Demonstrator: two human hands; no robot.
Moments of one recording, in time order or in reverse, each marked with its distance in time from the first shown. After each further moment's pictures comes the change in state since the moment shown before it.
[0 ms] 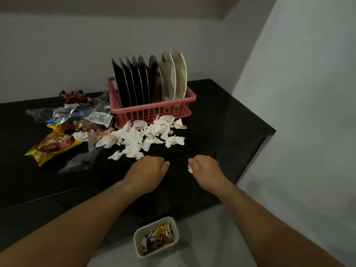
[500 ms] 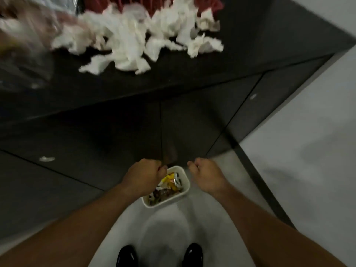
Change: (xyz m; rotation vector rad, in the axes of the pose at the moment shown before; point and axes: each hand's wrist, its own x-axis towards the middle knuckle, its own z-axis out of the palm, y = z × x) left_hand -0.023 -0.178 0.242 -0.088 -0.287 -0.125; right_hand 0.030 0.191 0.226 -0.246 -0.108 0.232
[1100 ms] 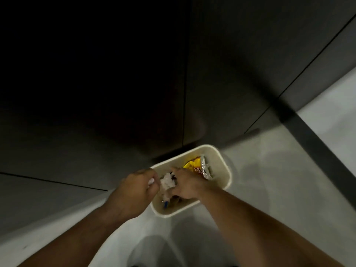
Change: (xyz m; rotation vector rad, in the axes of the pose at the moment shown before) left_hand 0.083 -0.207 0.223 -0.085 -0.013 -0.054; right_hand 0.188 0.110 0.327 -0.082 -0.511 -0.118
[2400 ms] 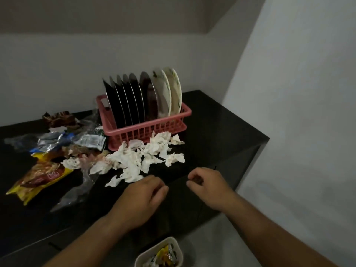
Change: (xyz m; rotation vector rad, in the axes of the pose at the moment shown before) left_hand -0.183 0.384 -0.427 0.013 0.292 0.535; right_hand -0.490 -0.234 -0.400 0.016 0.776 -0.310
